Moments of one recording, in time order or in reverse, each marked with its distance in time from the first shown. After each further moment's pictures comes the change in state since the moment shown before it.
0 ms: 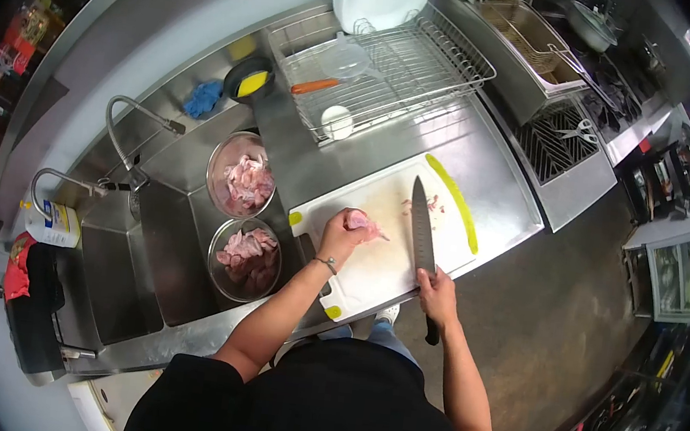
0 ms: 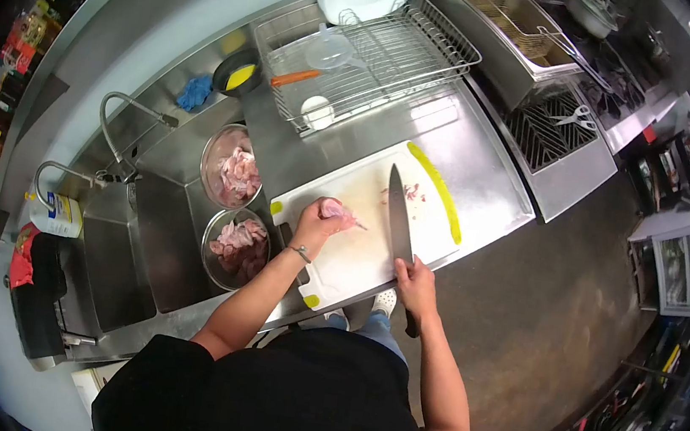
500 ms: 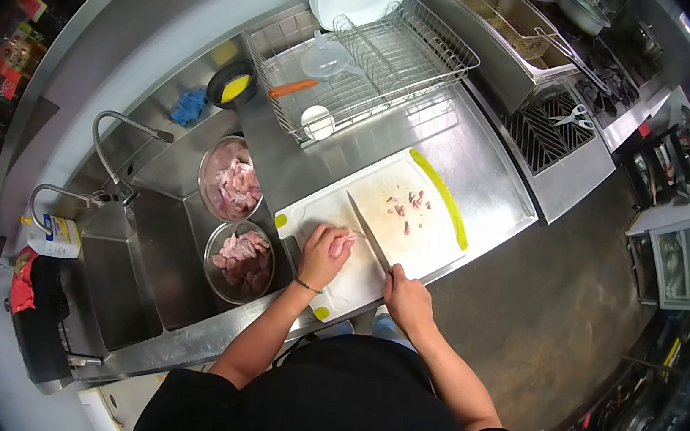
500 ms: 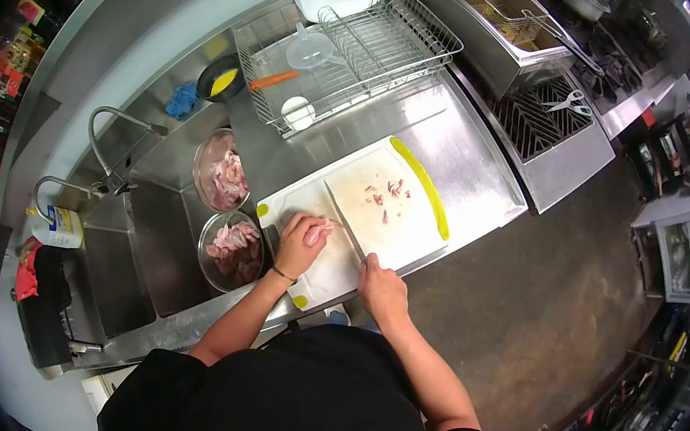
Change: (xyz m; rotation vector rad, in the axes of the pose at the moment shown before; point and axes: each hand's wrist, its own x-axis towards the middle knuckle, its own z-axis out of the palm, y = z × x) left_hand -0.033 0.000 0.005 1.188 0.180 0.679; right_hand -0.021 -0.051 0.013 -0.525 -0.053 -0.206
